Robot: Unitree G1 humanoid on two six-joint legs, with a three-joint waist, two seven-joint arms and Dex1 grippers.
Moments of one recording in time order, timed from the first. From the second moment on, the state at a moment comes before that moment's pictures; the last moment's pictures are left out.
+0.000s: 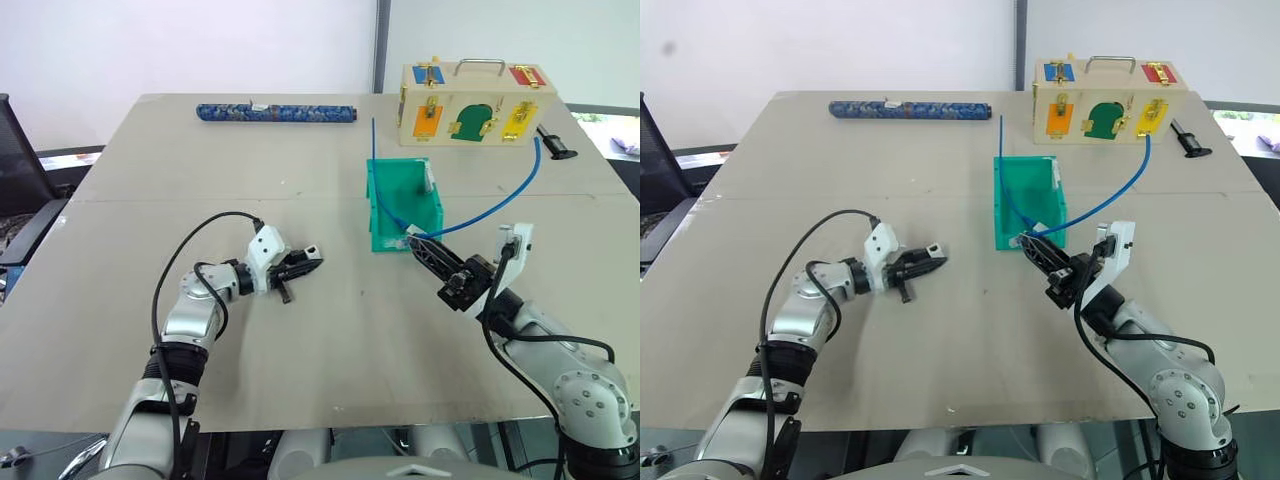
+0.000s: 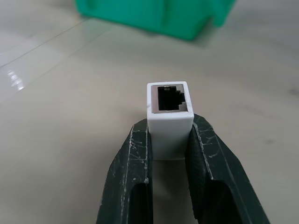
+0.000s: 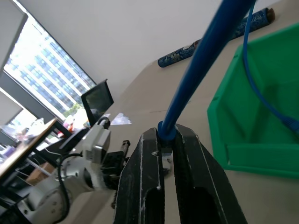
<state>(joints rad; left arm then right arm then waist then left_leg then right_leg) -0.39 0.49 -0.06 0.36 -0.24 -0.03 -1.10 -0.02 -0.36 -0.04 -0.65 1.05 0.64 0.17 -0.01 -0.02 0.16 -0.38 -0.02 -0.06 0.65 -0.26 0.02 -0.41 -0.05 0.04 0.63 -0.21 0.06</state>
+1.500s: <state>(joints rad) -0.53 0.40 -0.31 0.39 -0.10 -0.07 -1.19 -0.58 -0.57 0.38 -0.08 0.27 0.44 1.06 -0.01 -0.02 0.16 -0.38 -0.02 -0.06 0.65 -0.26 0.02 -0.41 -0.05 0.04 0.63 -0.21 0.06</state>
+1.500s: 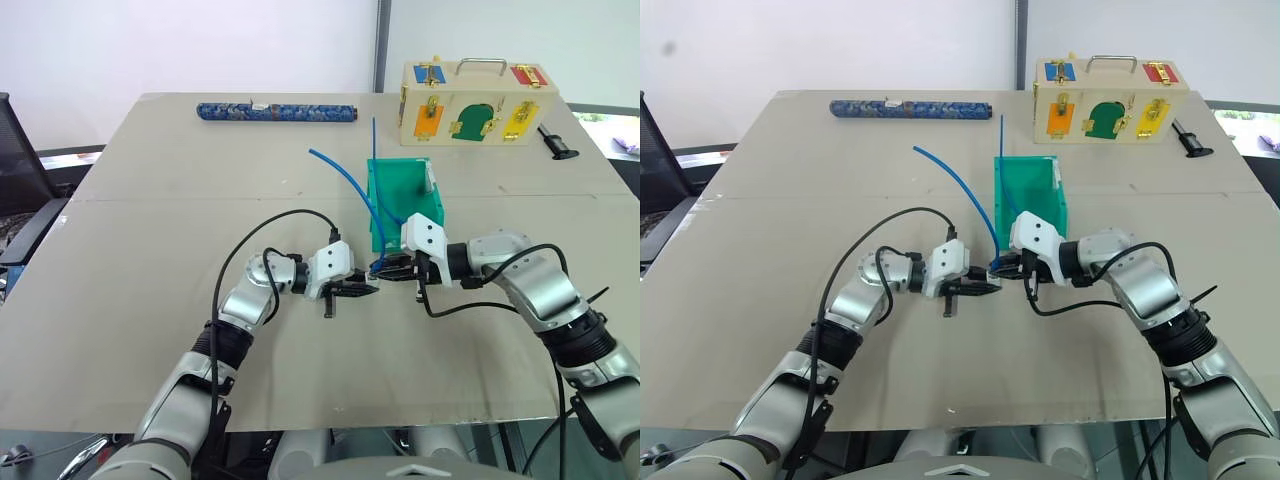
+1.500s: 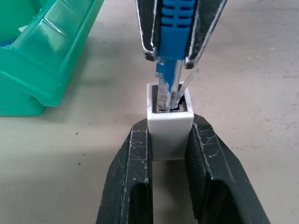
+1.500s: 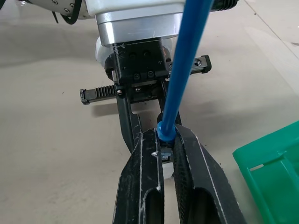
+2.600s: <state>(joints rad) -0.52 0.40 -0.32 0.38 -0.10 -0.07 -1.16 -0.66 -0.53 0.43 0.05 0.15 0.40 1.22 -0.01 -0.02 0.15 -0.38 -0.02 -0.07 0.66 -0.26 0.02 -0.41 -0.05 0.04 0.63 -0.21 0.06</state>
